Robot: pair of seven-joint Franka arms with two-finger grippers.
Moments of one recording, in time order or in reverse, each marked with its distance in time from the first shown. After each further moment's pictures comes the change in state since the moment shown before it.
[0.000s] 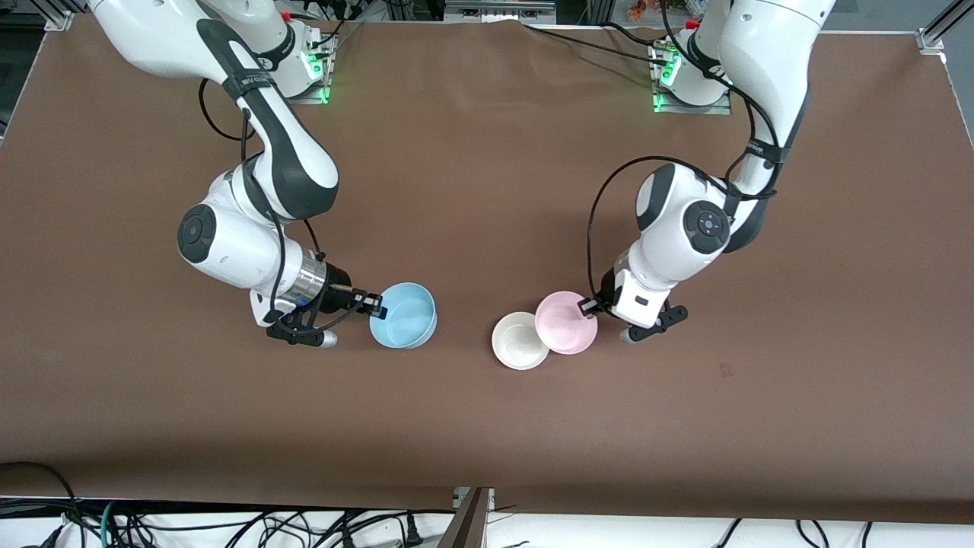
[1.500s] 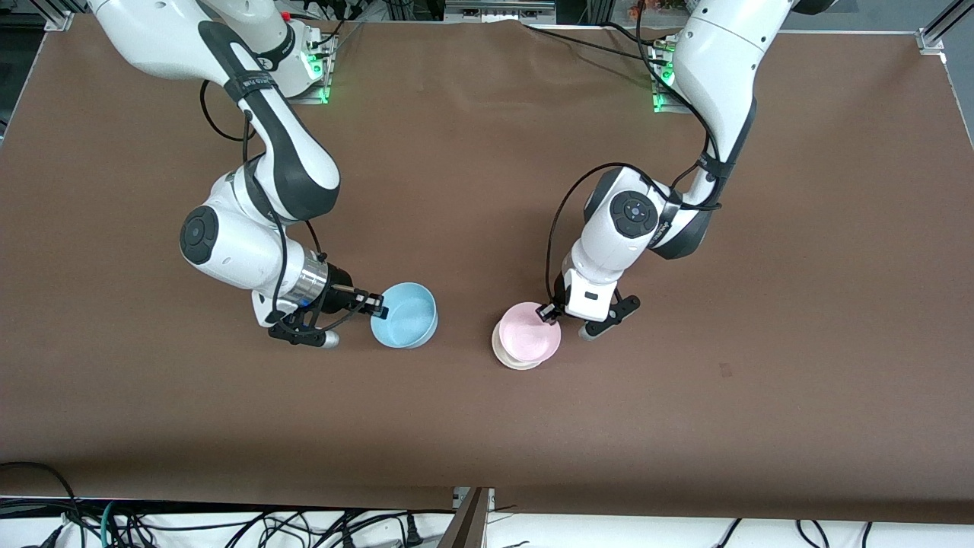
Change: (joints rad) left arm -0.110 0.112 0.009 0.079 0.145 0.131 -0.337; right arm 0.001 0.006 0.000 0.000 0.000 0.000 0.000
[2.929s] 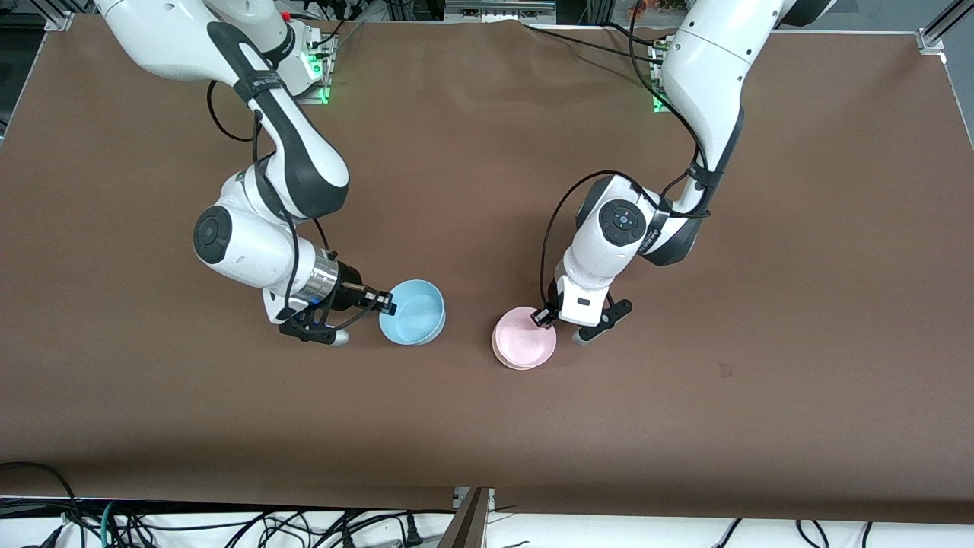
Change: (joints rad) left arm -0.029 0.055 0.025 0.049 0.000 0.002 -0.034; right arm 0.026 0.007 0.002 0.000 0.000 0.000 0.055
